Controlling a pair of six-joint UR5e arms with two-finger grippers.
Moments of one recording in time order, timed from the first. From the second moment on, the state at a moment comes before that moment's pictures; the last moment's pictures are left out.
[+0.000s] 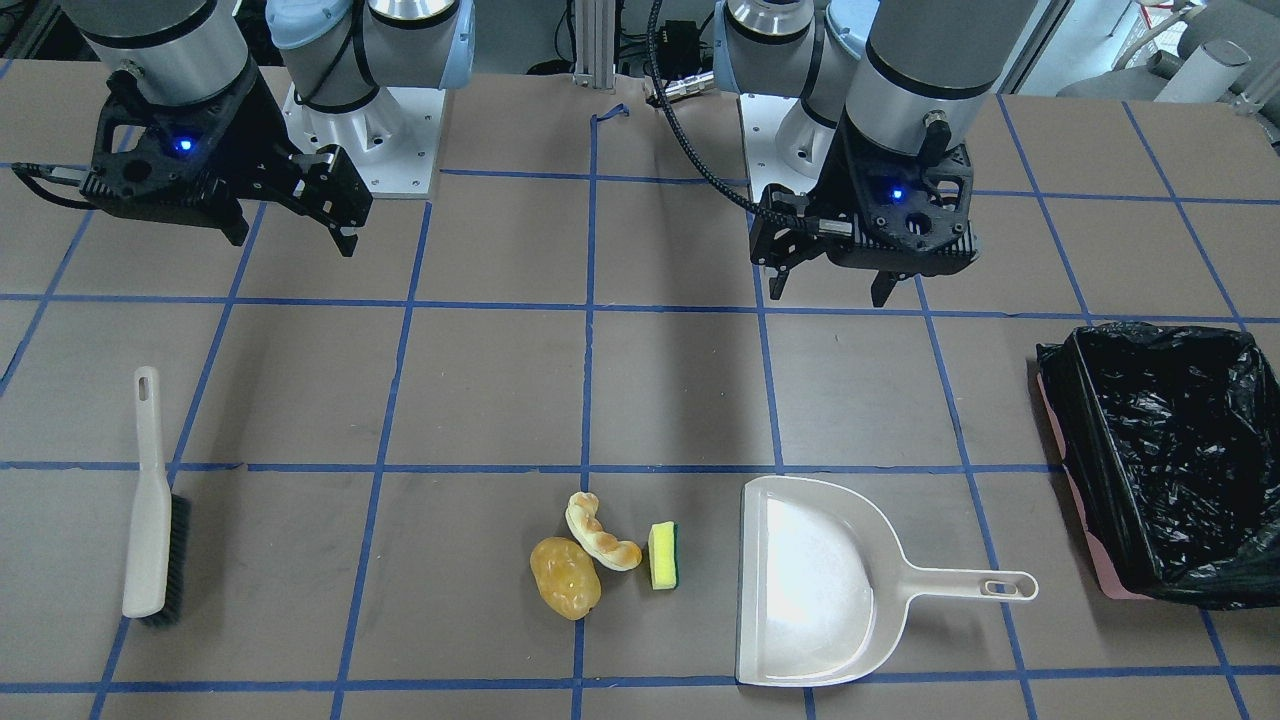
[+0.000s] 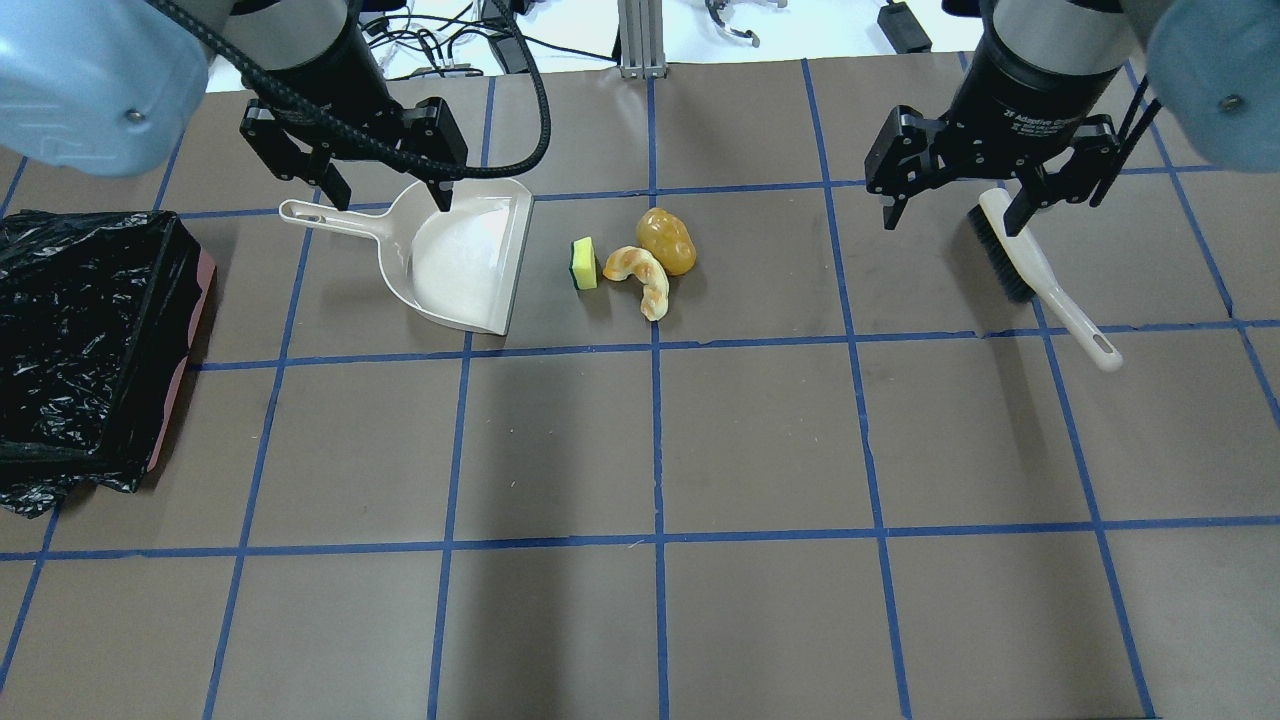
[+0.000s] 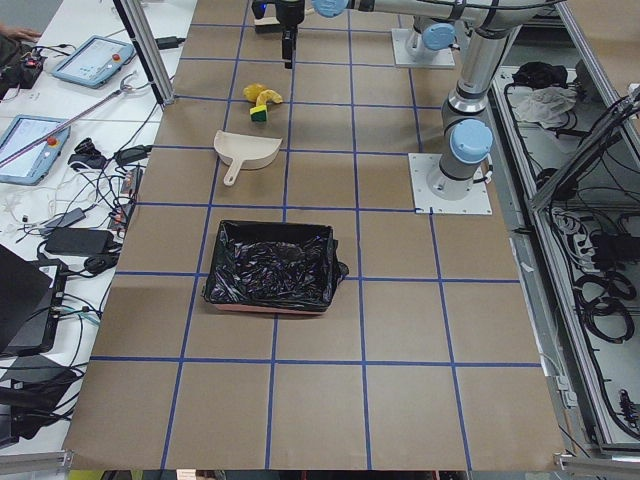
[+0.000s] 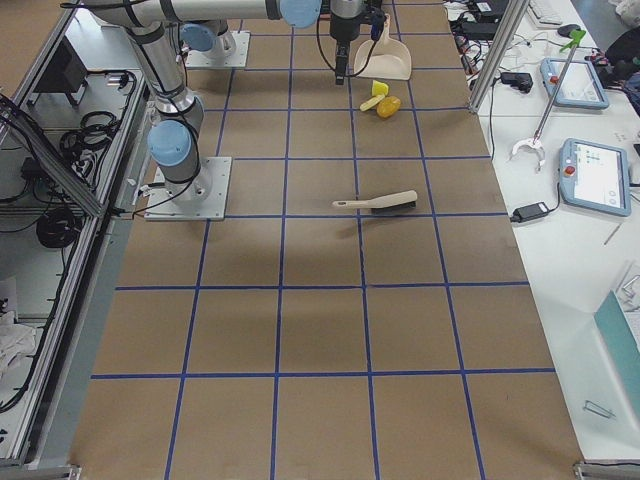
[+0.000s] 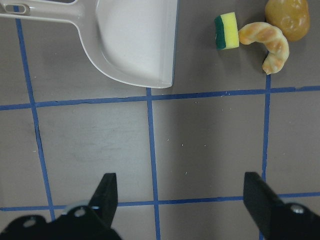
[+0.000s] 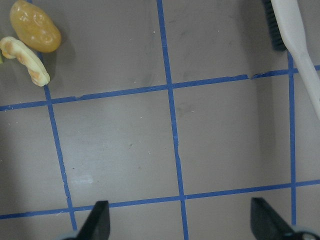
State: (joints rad) left arm -1.65 -1.65 -1.47 -1.52 1.58 -0.02; right arm 1.57 -1.58 1.55 -1.52 -1.55 0.11
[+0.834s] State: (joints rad) left arm -1.53 -1.69 -1.48 -1.47 1.58 0.45; right arm 1.48 -1.55 1.61 -1.54 -1.55 -0.07
